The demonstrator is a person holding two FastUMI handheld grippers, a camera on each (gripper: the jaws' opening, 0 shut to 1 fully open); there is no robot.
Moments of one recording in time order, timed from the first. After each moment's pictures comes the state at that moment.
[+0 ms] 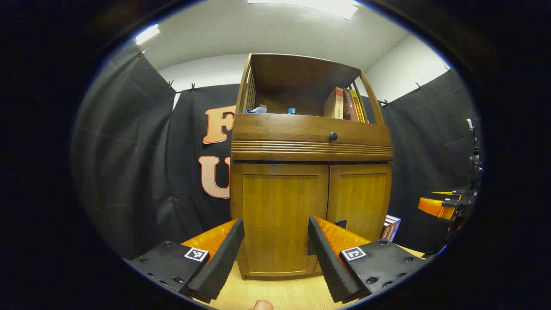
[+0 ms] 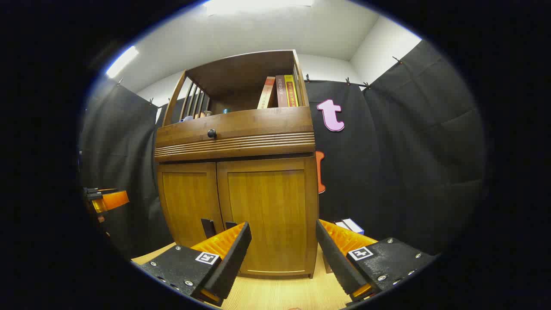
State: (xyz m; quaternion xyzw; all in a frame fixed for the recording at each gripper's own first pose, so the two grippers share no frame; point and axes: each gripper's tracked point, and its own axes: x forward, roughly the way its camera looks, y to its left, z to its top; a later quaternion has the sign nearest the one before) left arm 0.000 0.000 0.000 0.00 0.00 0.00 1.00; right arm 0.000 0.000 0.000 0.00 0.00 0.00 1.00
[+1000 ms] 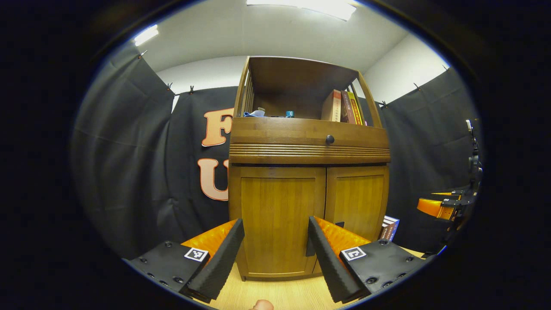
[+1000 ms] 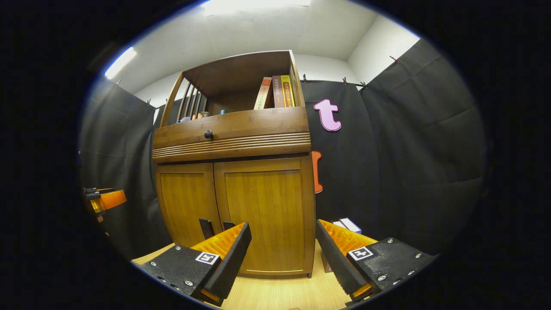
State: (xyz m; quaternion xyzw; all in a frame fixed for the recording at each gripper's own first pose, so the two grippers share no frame) left arm -0.004 -0.002 0.005 0.00 0.00 0.00 1.00; right arm -0.001 -0.005 0.000 0.00 0.00 -0.01 1.00
